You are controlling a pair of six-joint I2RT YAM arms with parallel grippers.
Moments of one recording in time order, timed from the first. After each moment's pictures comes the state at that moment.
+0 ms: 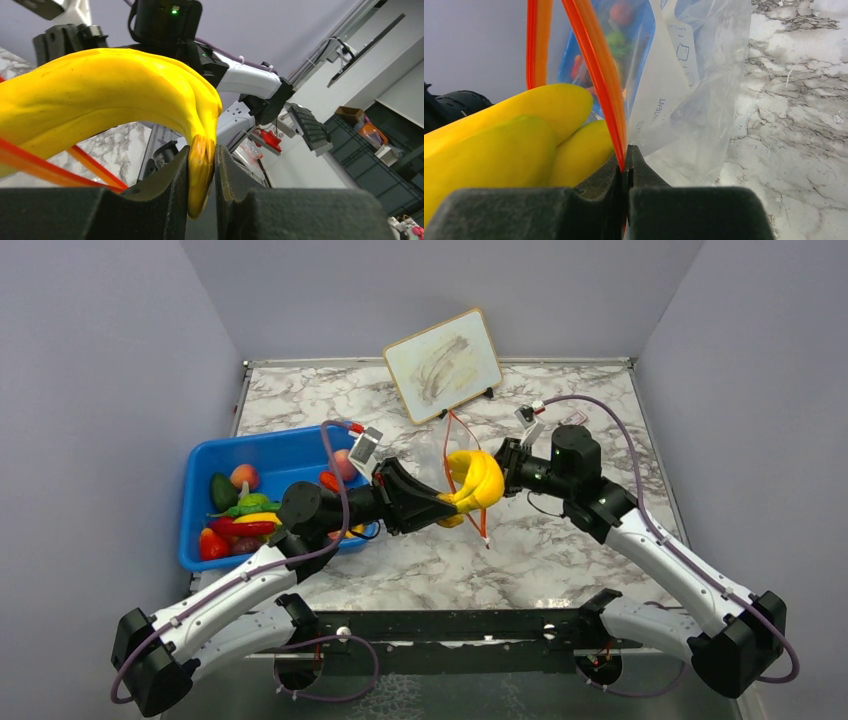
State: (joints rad) left arm -0.81 0.87 0.65 0.63 0.60 -0.94; right arm 0.57 1.05 0.86 -0.11 -0.46 0.73
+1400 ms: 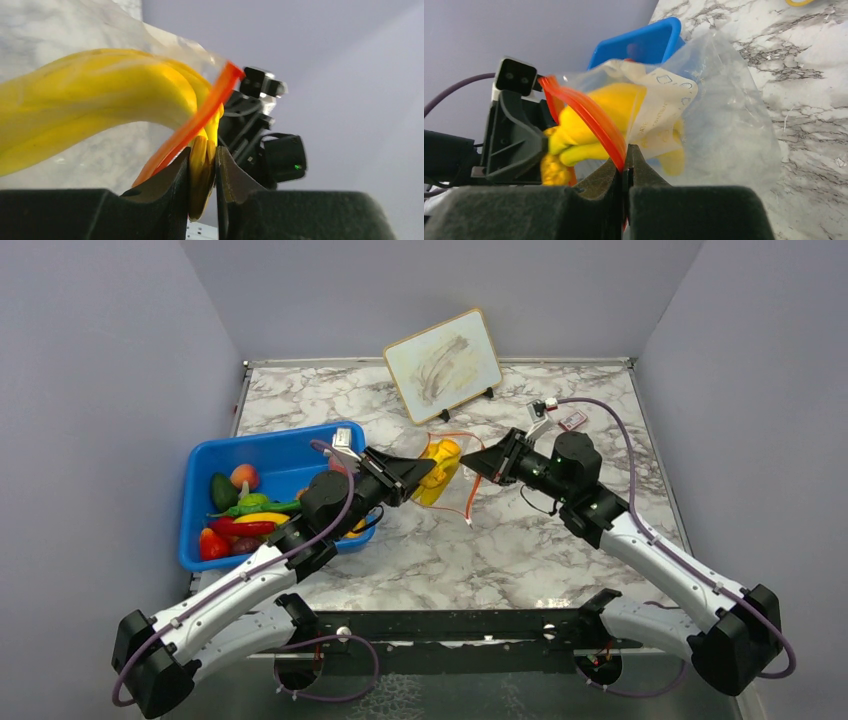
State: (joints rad) left arm -0.79 0.85 0.64 0.25 -0.04 -1.45; right arm 0.59 1.04 0.78 0.15 -0.31 0.84
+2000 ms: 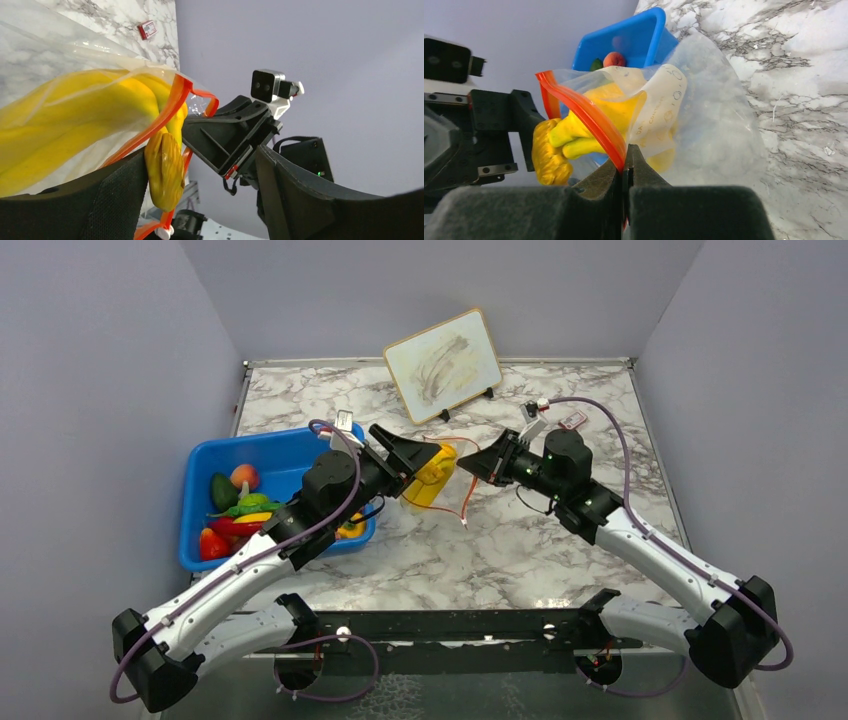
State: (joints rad) left arm -0.79 0.91 0.81 -0.03 -0.11 -1.34; right arm 0.60 1.09 0.80 0.11 -0.27 0.82
